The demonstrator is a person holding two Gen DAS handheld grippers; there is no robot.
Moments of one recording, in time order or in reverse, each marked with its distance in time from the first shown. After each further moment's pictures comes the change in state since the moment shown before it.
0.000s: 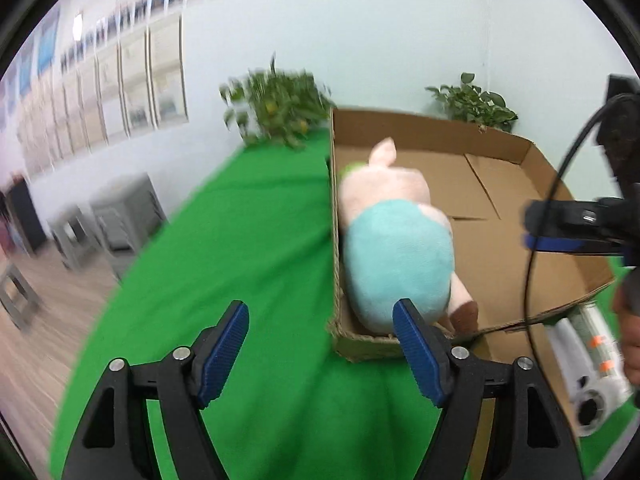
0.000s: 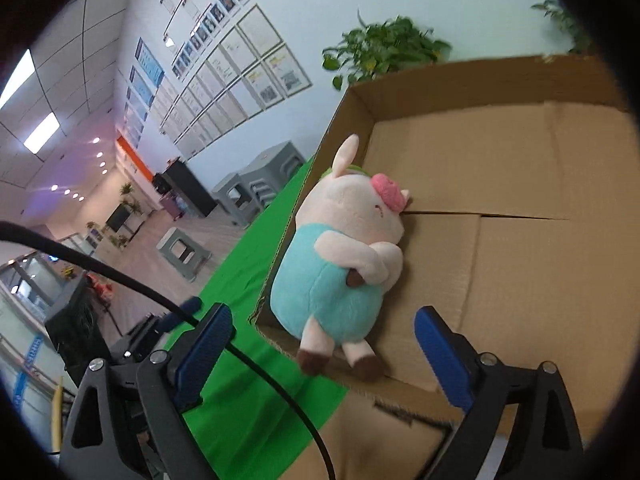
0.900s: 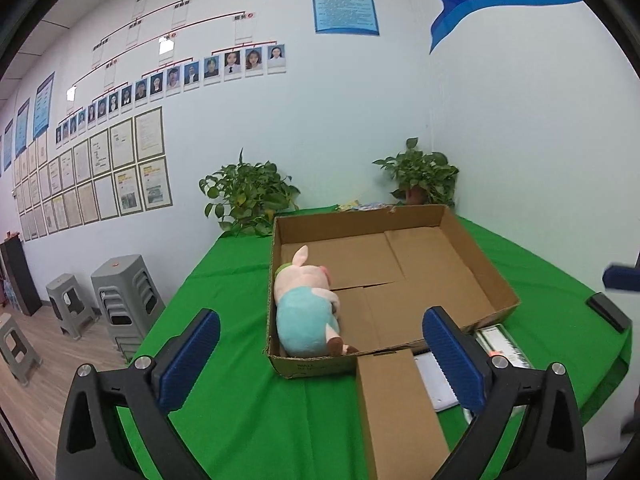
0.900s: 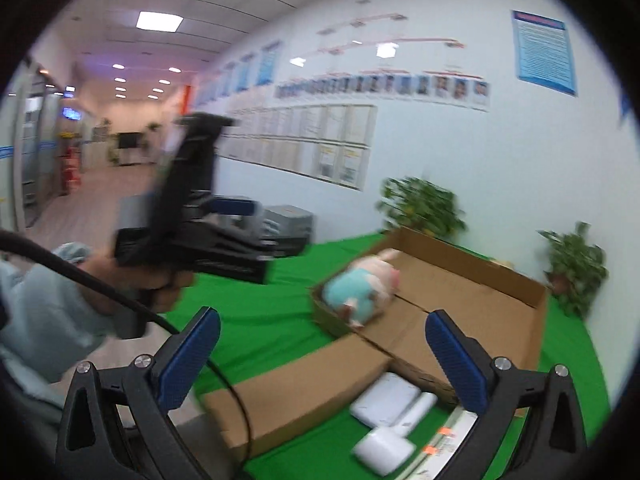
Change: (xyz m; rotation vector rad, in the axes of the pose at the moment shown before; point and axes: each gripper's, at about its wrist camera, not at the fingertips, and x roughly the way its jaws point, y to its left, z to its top) left arm -0.222 -0.078 -0.004 0.077 -0.250 -0.071; right arm -0.200 0.123 -0.147 -0.674 -0.330 -0.107
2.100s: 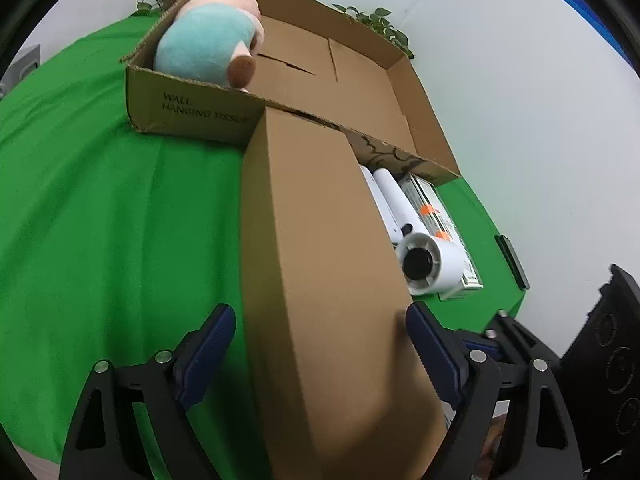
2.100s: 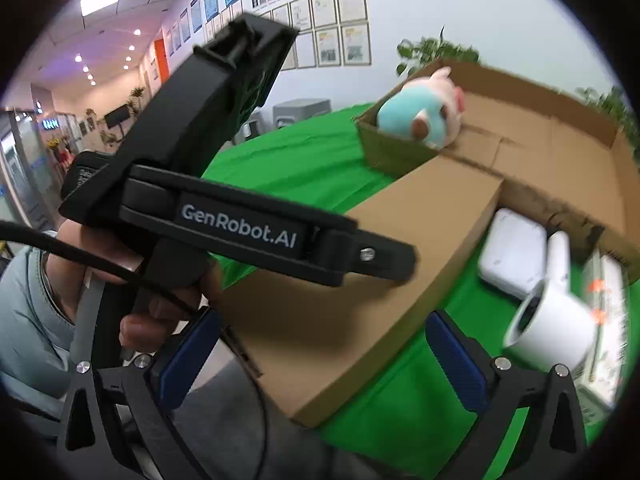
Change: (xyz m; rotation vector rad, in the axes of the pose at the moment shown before) left arm 0.061 -0.025 -0.155 -0.367 0.598 -0.498; right arm 0.145 0.024 -0.120 0.248 0.410 0.085
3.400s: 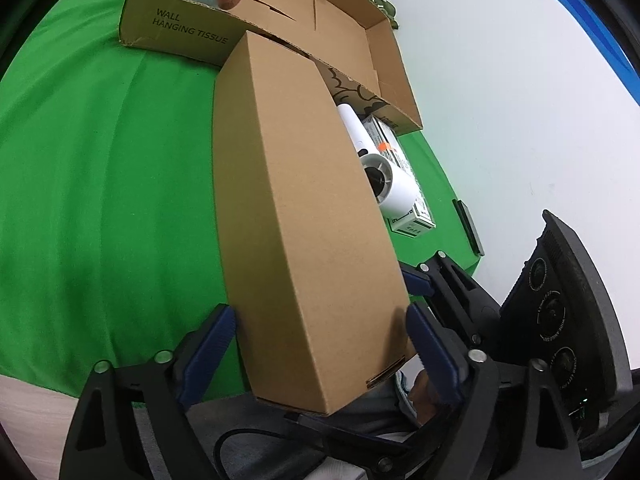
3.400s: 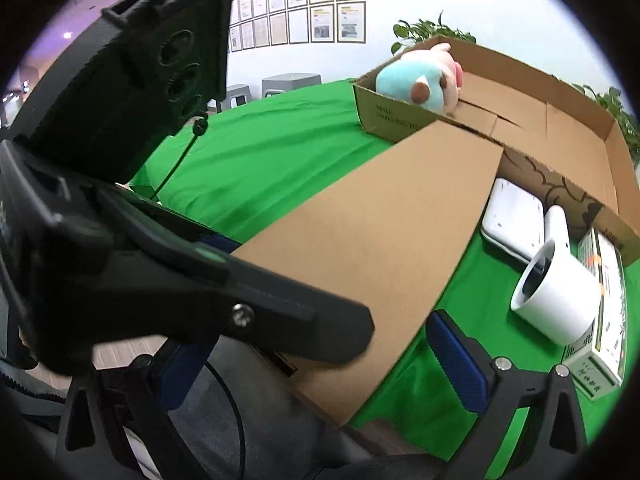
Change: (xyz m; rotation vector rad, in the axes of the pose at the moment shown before) left arm -0.002 0.002 -0.031 -0.080 0.137 -0.148; right arm 0.007 0.010 -0.021 -0.028 0.076 -0.080
